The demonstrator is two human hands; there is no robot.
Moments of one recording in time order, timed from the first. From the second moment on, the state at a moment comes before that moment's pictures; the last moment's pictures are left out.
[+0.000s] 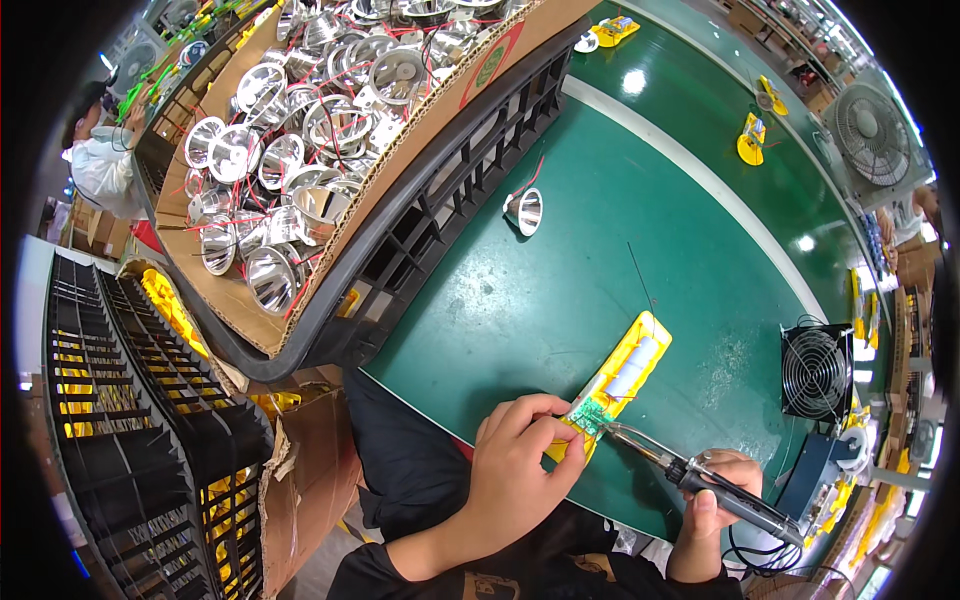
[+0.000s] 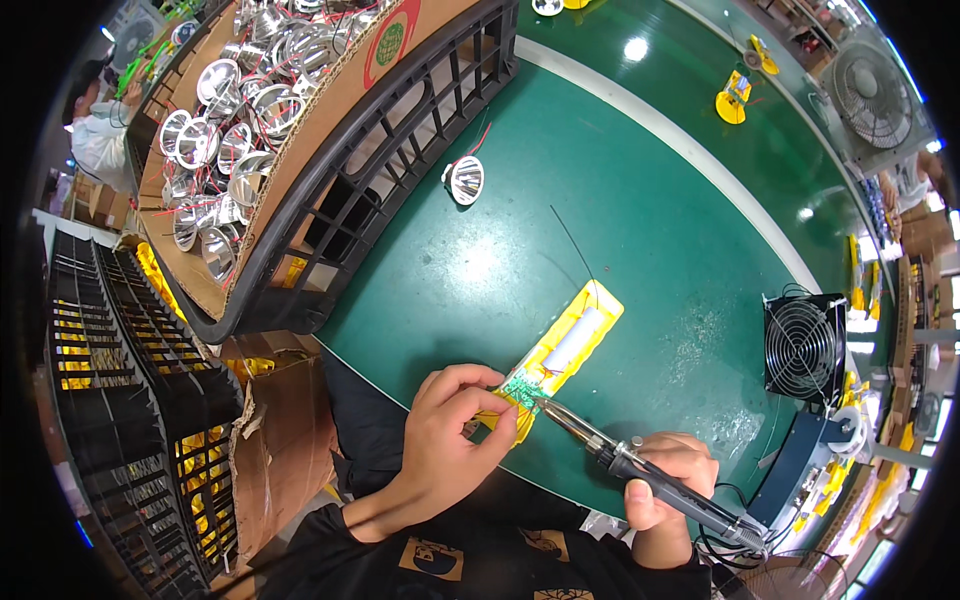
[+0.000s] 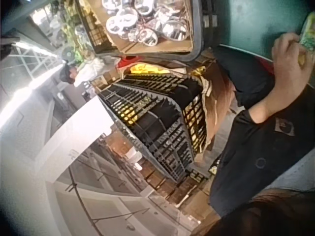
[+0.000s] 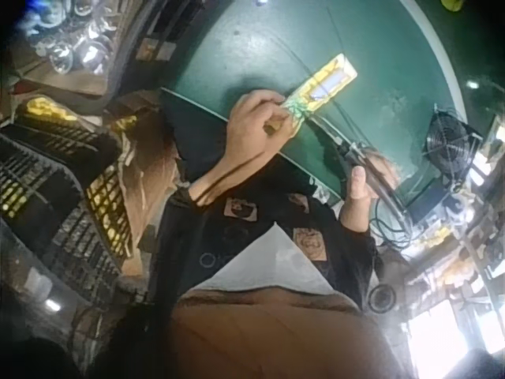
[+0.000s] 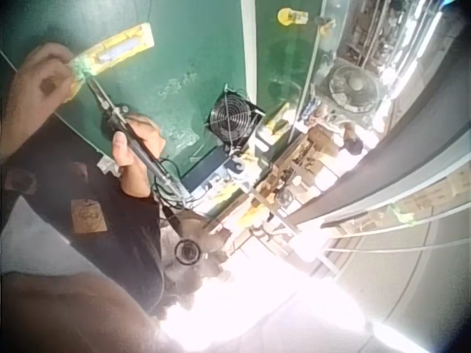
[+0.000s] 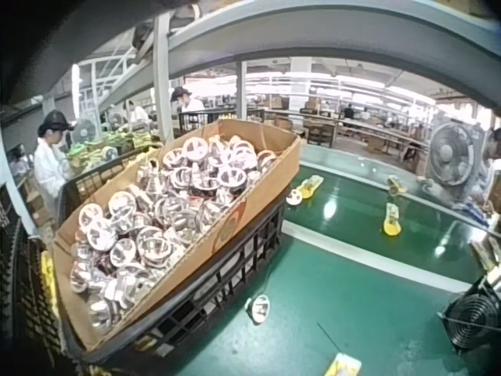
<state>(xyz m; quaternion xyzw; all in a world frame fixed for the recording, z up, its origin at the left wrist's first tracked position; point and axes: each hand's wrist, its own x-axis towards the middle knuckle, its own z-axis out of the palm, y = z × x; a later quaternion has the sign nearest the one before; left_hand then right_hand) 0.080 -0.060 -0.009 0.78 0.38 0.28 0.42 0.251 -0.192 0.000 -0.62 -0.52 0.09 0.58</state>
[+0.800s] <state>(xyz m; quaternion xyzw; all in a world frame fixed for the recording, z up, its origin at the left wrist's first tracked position) 0.204 0.026 0.003 0.88 0.28 0.24 0.28 0.254 -0.288 -0.005 -0.68 -0.21 -0.06 0.70</state>
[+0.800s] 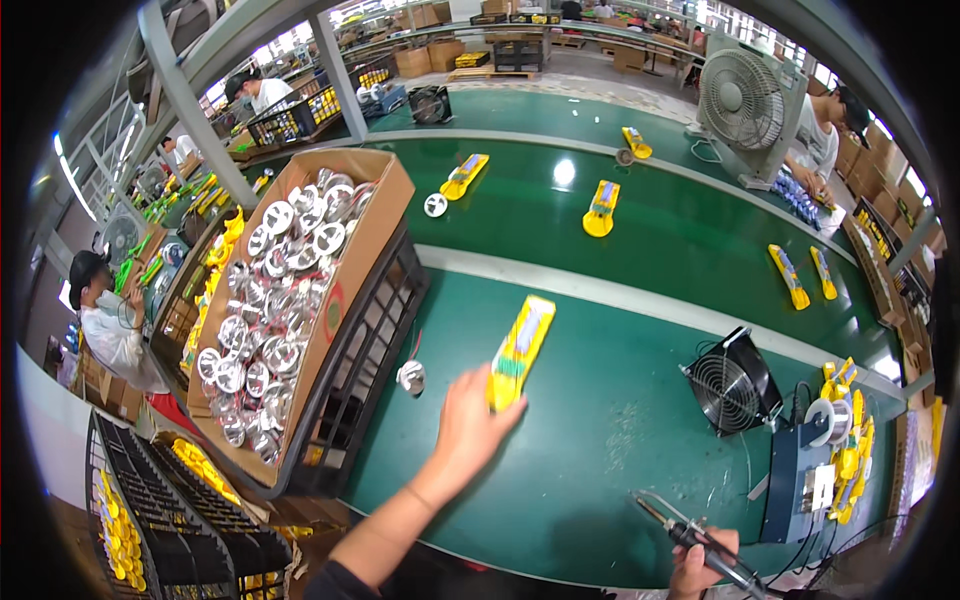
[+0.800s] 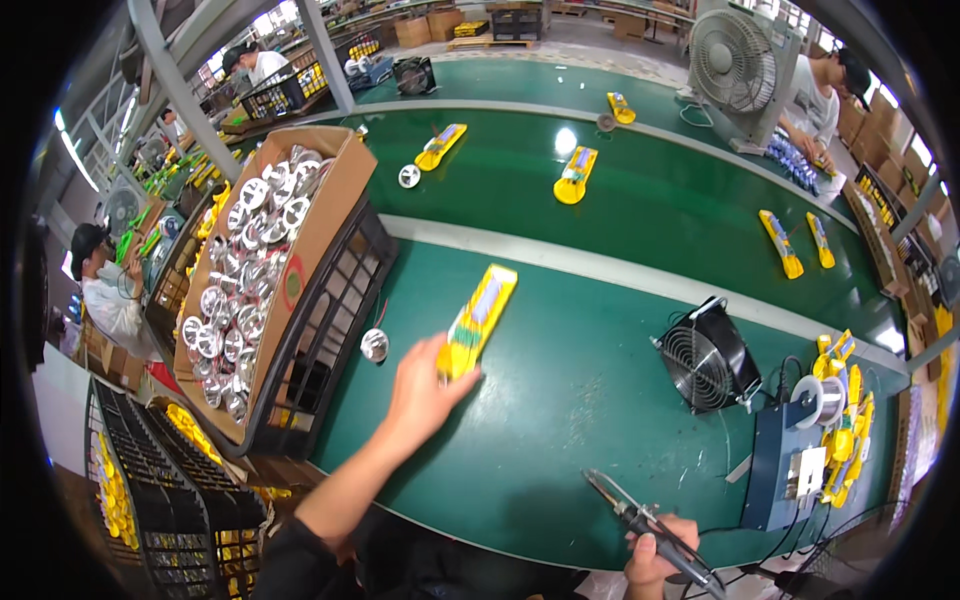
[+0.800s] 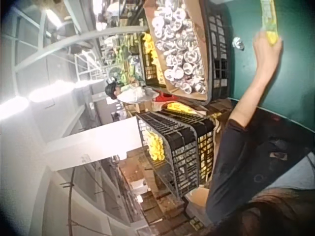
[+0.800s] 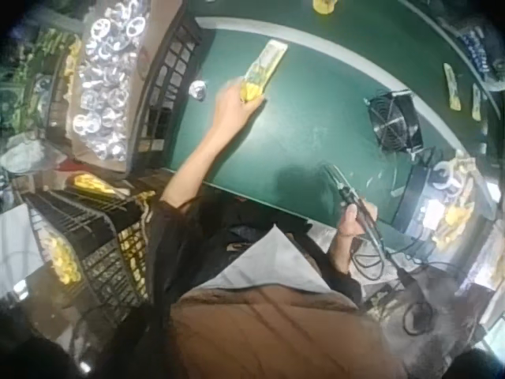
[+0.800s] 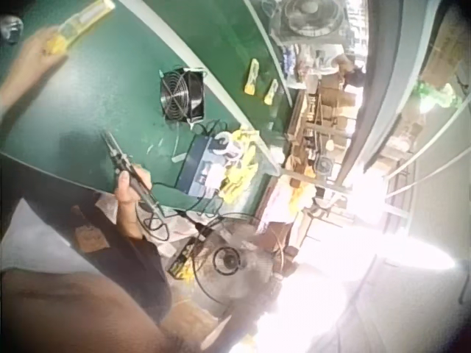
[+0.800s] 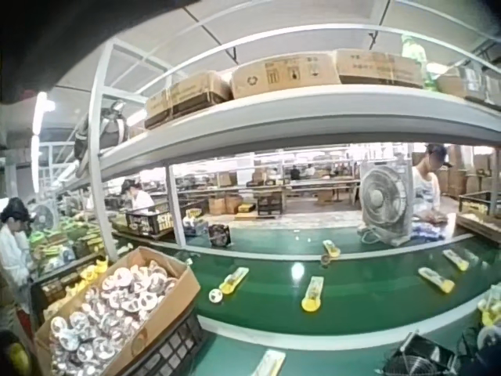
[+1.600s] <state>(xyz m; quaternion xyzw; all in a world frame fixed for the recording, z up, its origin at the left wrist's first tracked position) 0.475 0.137 -0.031 0.92 0.23 0.30 0.02 0.251 -0.280 -0.041 -0.69 -0.02 -0.11 0.71</state>
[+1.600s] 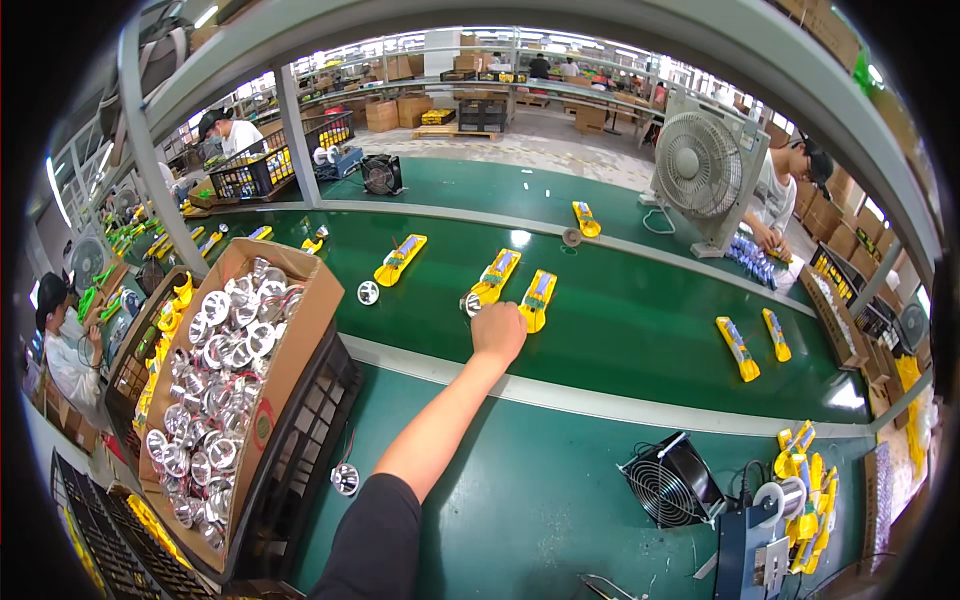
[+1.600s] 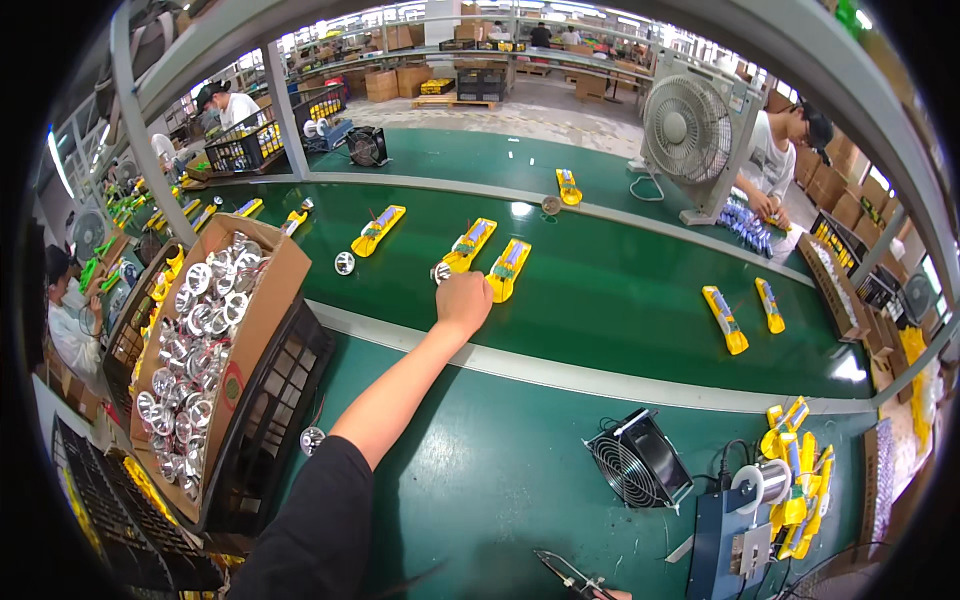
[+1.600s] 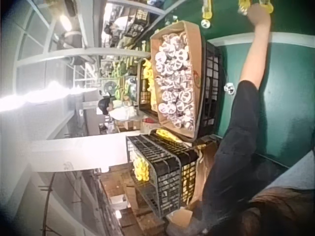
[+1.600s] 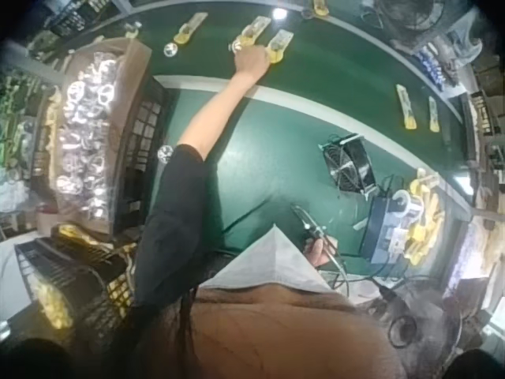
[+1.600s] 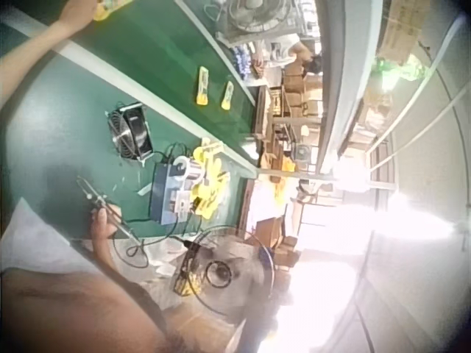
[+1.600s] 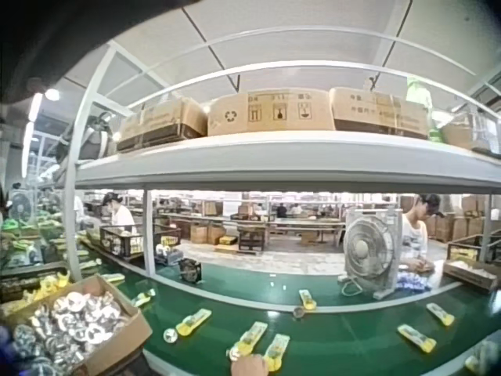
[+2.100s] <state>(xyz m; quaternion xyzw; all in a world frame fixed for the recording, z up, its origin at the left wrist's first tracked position) 0.102 -0.058 -0.009 0.91 0.25 0.27 0.17 0.222 -0.292 -0.035 -0.68 -0.12 -0.34 0.64</state>
